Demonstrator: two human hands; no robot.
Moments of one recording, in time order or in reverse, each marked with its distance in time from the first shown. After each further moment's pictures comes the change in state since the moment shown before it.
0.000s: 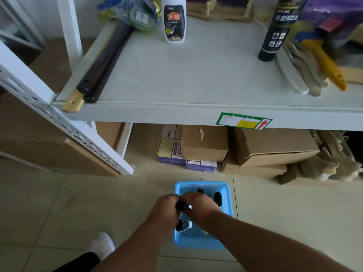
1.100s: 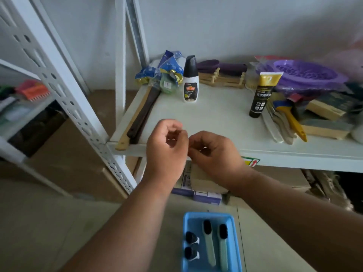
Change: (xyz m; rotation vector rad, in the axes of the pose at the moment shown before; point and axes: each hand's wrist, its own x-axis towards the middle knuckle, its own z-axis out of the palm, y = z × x) left_hand -0.080 0.184 -0.224 -0.609 0.855 0.563; right_hand -0.080 -0.166 -0.230 0.388 0.611 -0.474
